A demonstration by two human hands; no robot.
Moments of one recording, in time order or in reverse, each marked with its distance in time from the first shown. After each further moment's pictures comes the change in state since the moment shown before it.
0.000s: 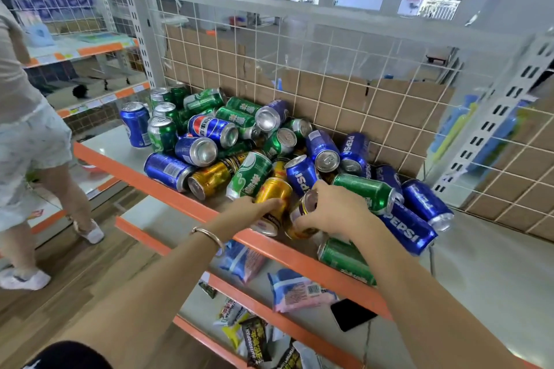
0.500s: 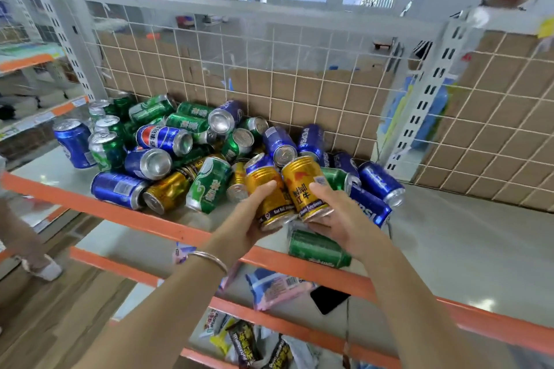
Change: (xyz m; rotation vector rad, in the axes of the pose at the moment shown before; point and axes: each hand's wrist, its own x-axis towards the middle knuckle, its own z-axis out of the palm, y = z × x) left_hand -0.032 0.047 0.048 -0.962 -0.363 0.117; right_hand -0.048 0.056 0.014 1.584 -0.004 0.280
